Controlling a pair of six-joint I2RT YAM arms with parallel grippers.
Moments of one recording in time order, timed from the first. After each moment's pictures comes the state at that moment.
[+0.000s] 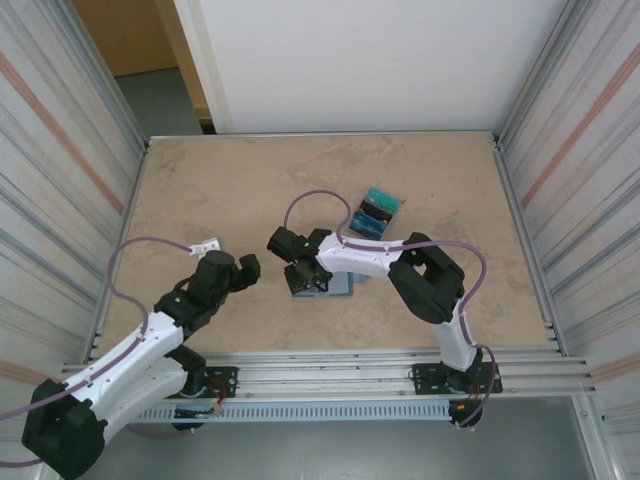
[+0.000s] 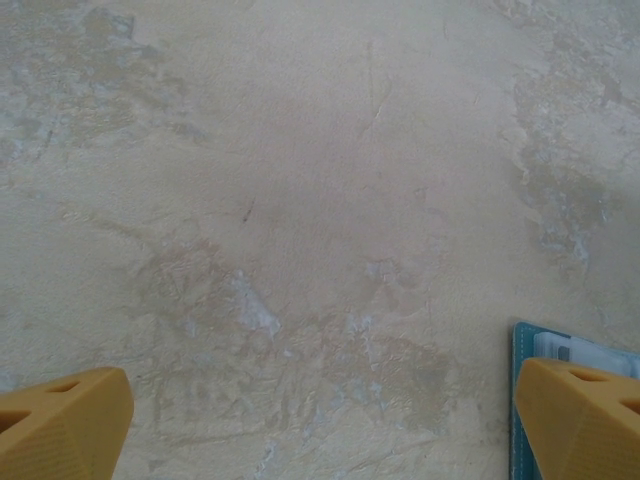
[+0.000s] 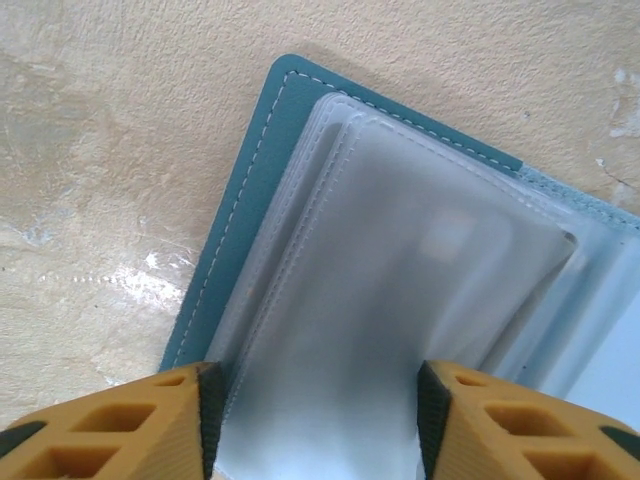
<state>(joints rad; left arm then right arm) -0.54 0.81 0.42 -0.35 -0.34 -0.70 1.01 2.04 1.47 -0.76 0.13 0.59</state>
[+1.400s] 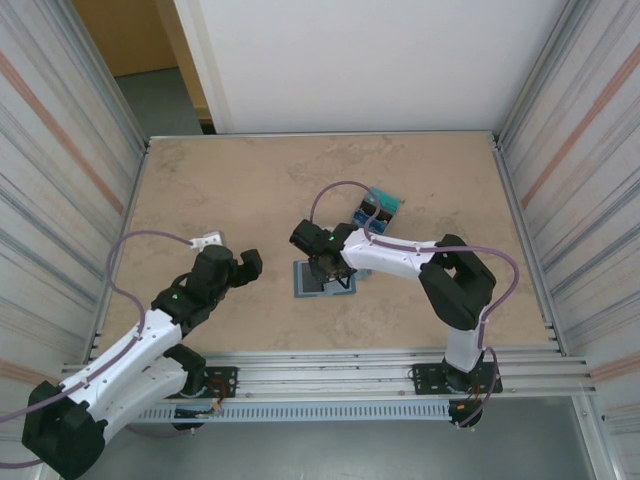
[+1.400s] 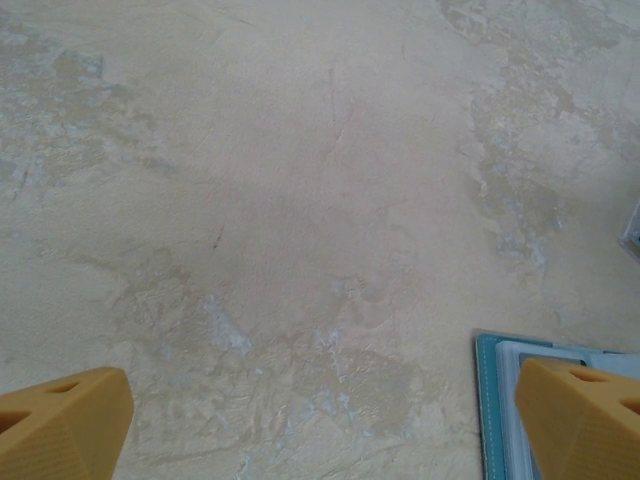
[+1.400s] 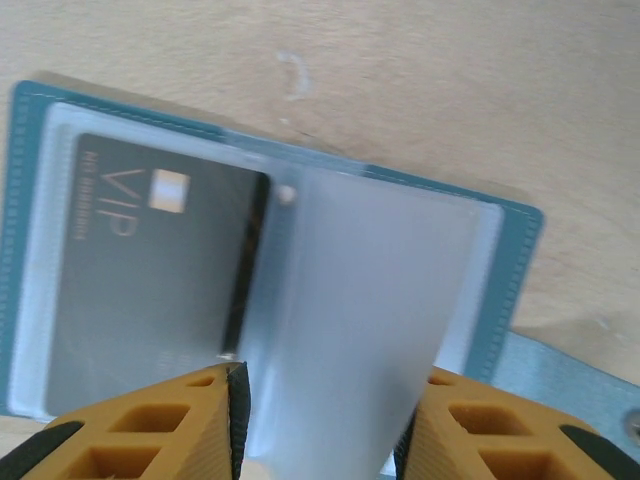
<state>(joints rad) -0.54 0.81 0.48 -0.37 -0.31 -0.65 0.94 1.86 1.31 -0.80 0.25 0.63</state>
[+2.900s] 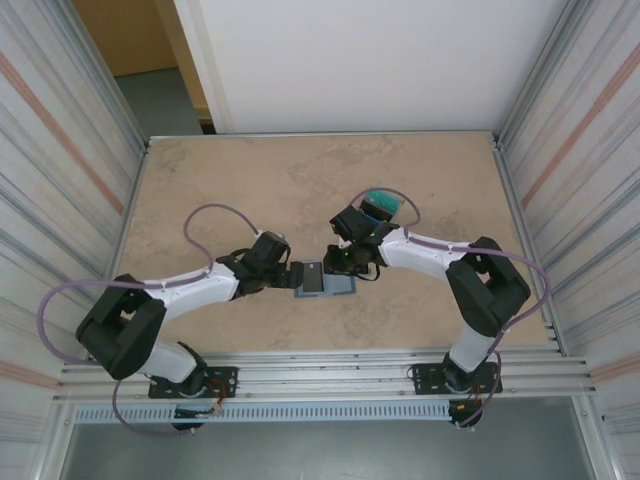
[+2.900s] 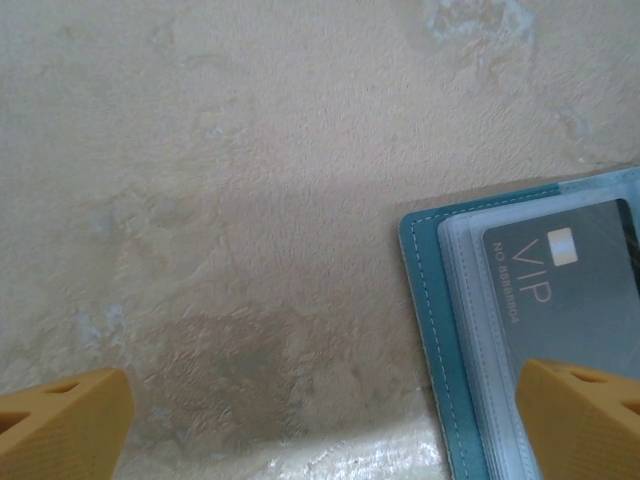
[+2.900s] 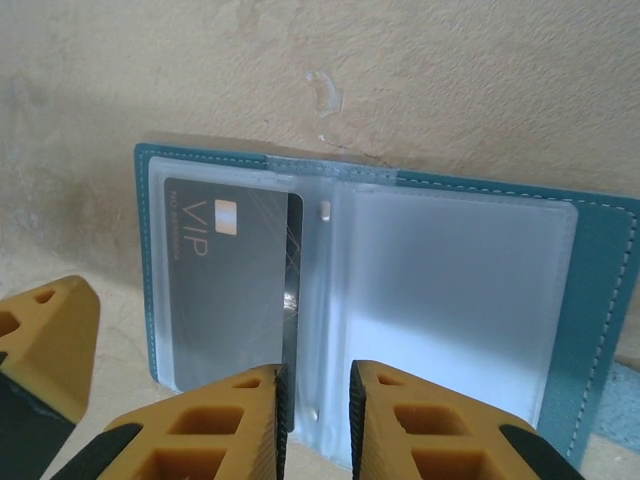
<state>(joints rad) -0.70 1.45 0.69 -0.26 -0.17 -0.51 0.74 1.71 1.05 -0.44 -0.20 0.71</state>
